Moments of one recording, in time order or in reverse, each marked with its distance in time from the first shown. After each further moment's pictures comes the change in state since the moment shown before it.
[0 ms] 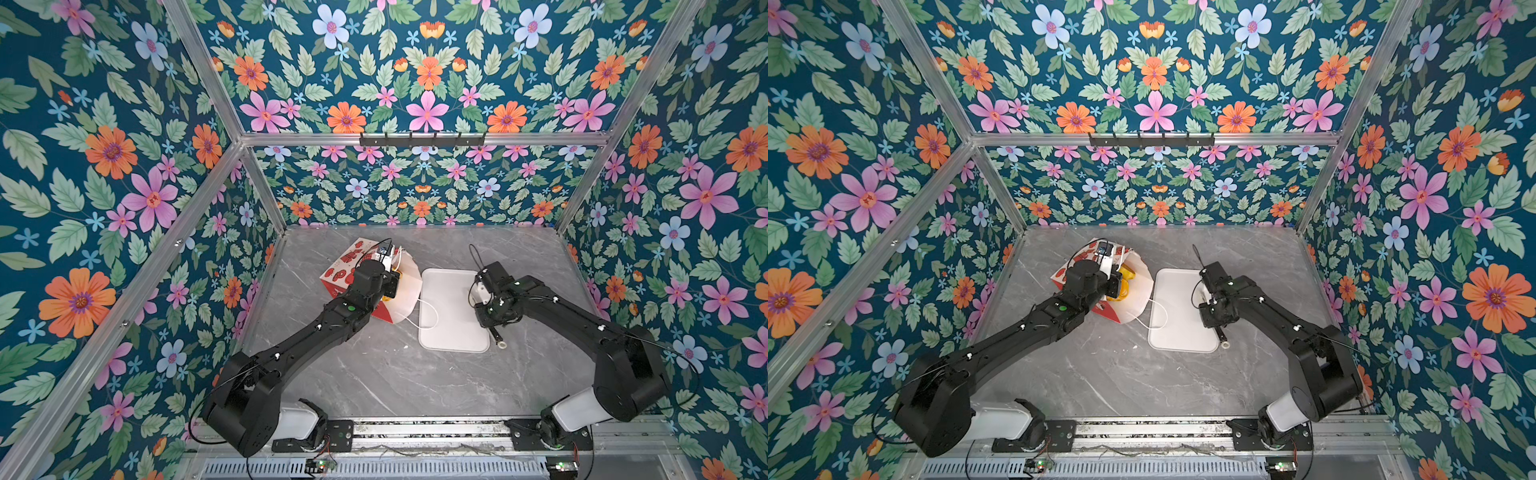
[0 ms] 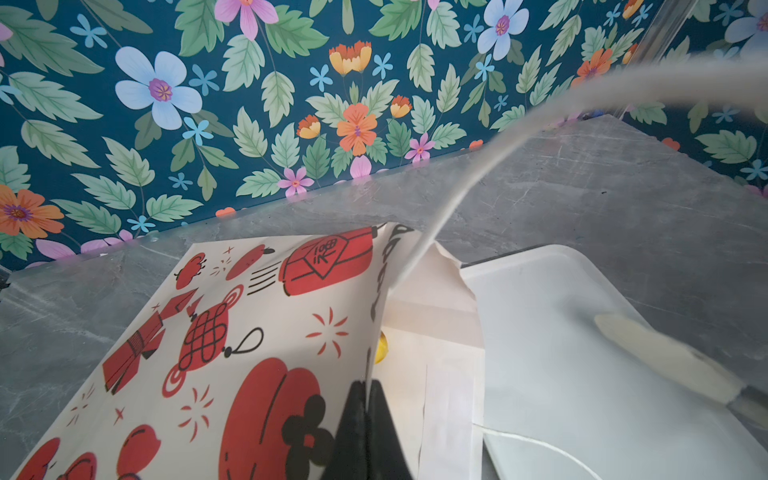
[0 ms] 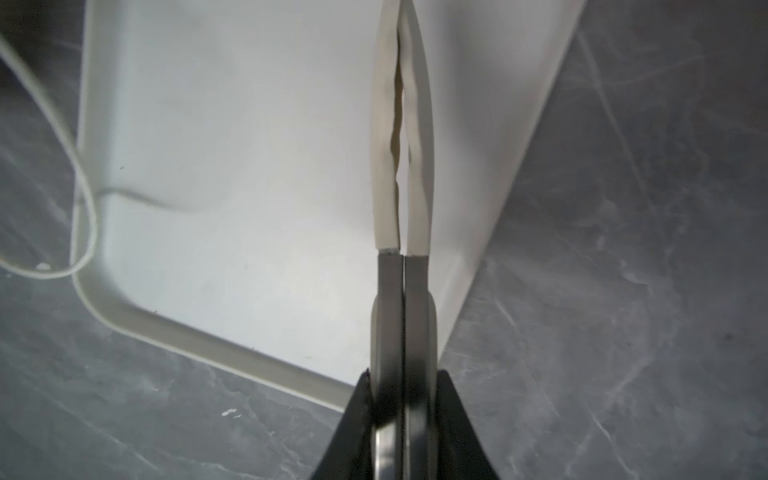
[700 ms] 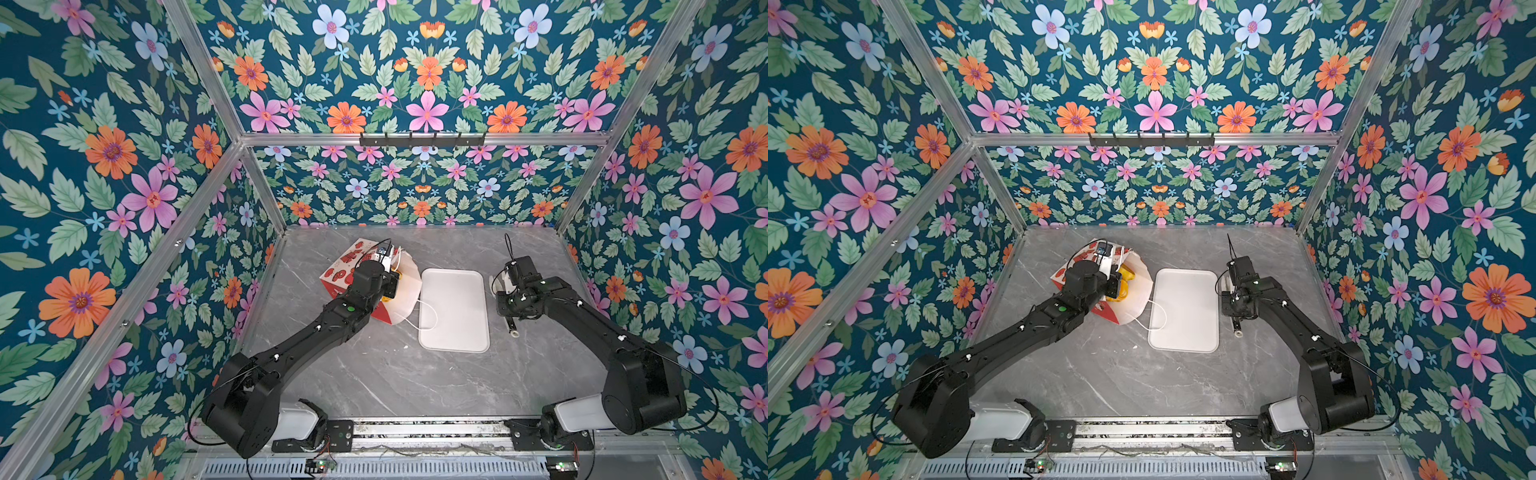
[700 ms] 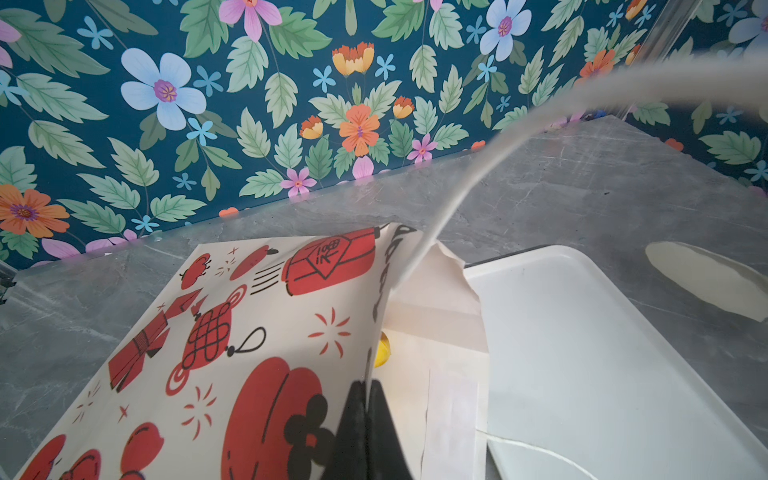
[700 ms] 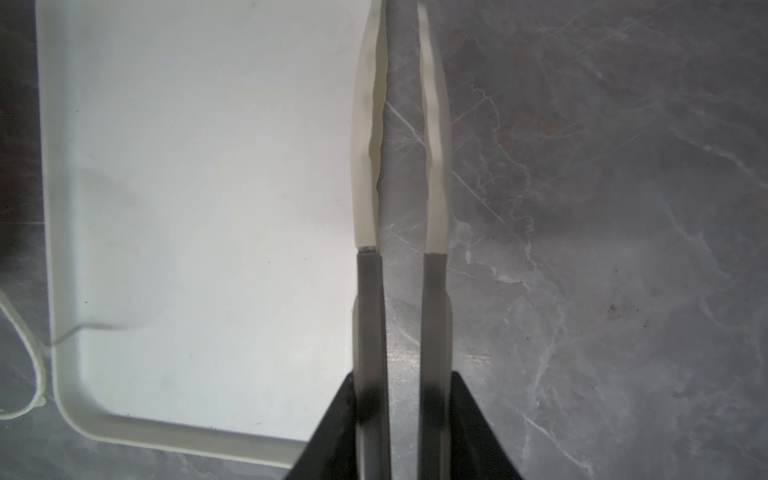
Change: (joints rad) left arm 0.000 0.000 -0.002 0.002 -0.007 0.001; right arm -0.147 -0.059 -0.014 0.053 0.026 0.049
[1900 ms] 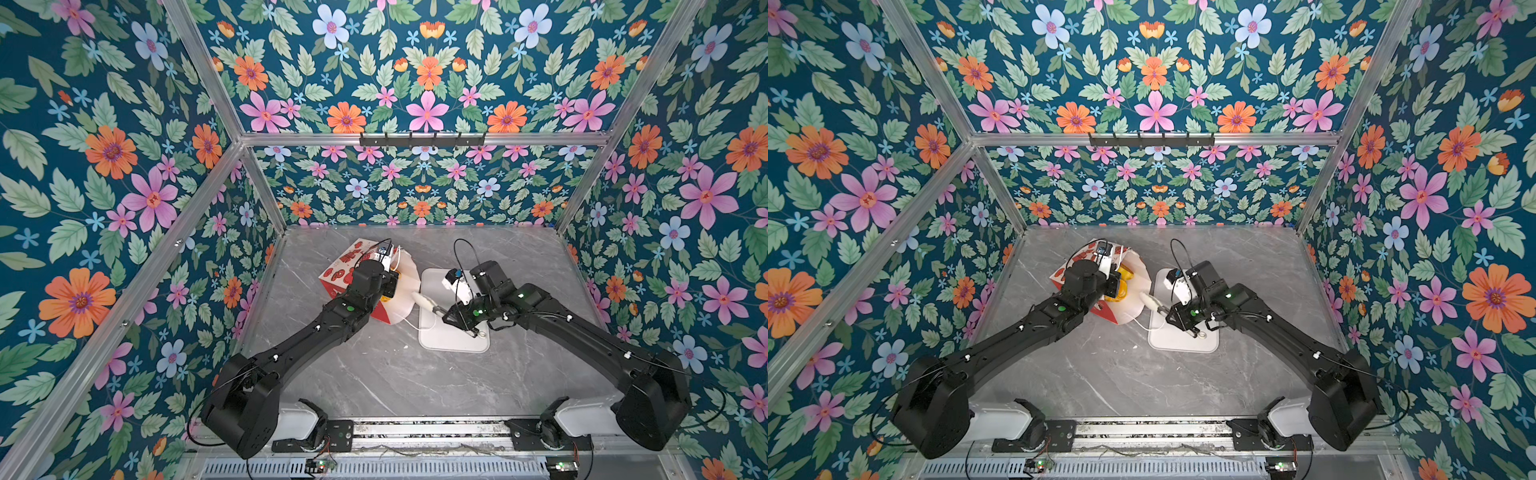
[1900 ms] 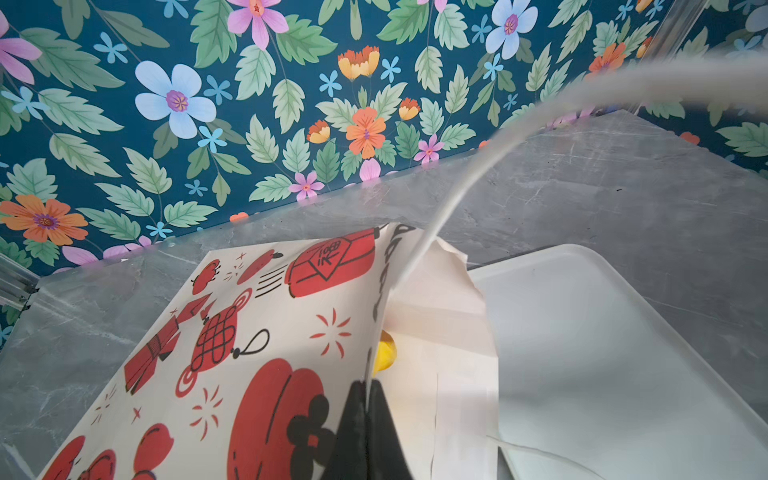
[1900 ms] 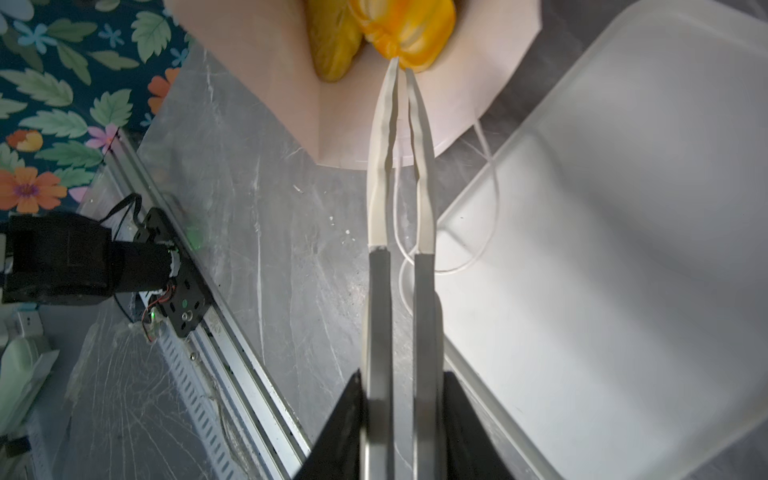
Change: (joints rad) left arm 0.000 0.000 0.010 -0.005 -0.016 0.028; right arm 0.392 -0.028 0.069 0.114 -0.421 -0.168
